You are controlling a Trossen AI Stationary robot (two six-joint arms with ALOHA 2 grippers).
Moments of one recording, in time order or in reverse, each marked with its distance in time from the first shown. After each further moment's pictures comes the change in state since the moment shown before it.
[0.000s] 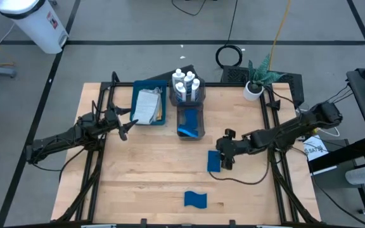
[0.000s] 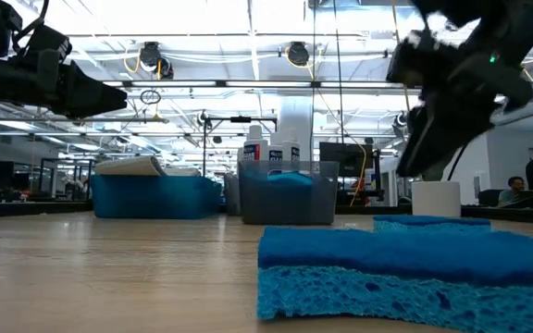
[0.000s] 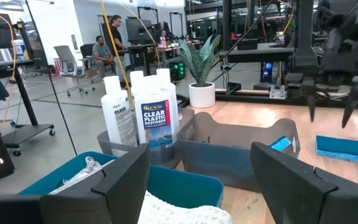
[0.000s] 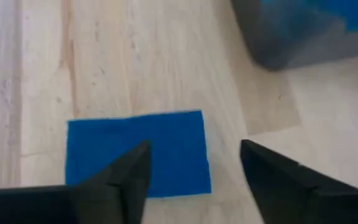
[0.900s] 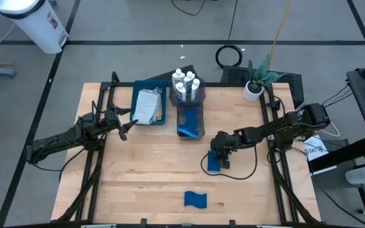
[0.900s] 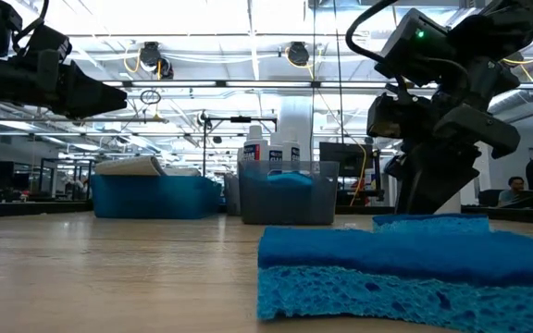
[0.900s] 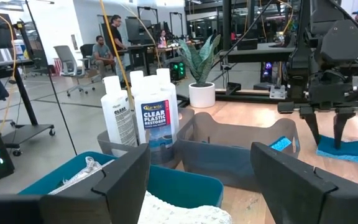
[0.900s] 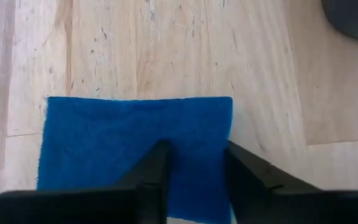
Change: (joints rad) left arm 0.000 0.000 0.000 0.000 0.000 0.000; right arm -0.161 0.198 -0.047 0.173 -0.298 -0.161
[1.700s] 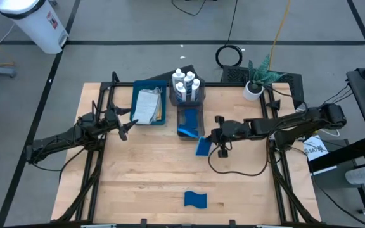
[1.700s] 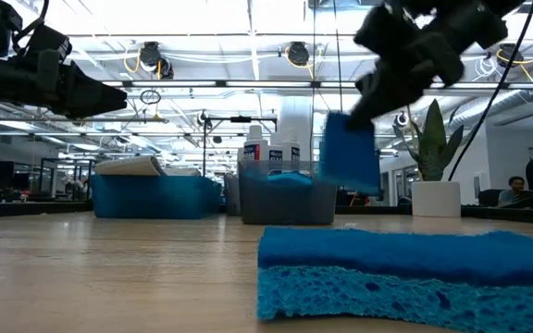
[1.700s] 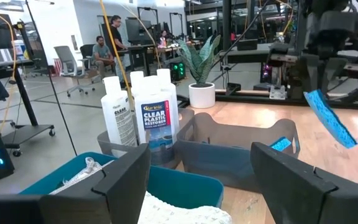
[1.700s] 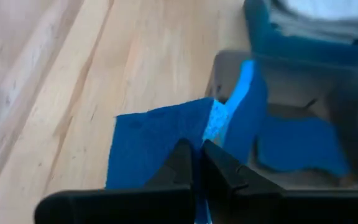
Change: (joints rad) left arm 0.000 0.000 0.000 0.000 0.000 0.000; right arm -0.051 -0.256 0.110 0.007 0.139 -0.329
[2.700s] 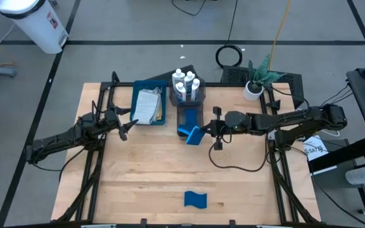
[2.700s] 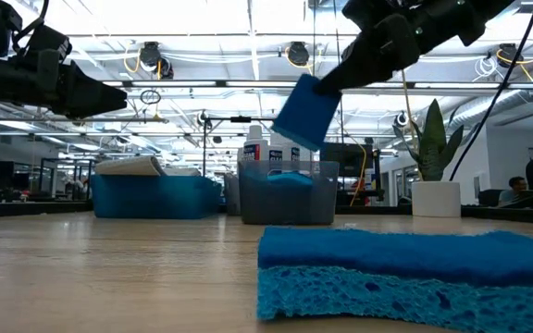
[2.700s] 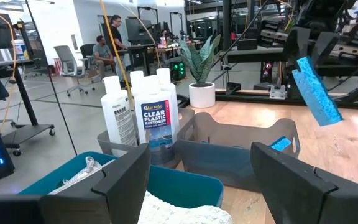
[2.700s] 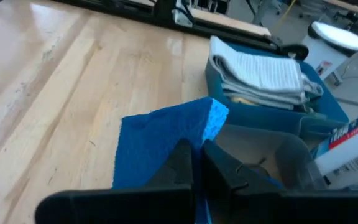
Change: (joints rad) left arm 0.000 0.000 0.000 0.000 0.000 0.000; right arm -0.077 -0.015 0.025 0.187 -0.004 -0.114
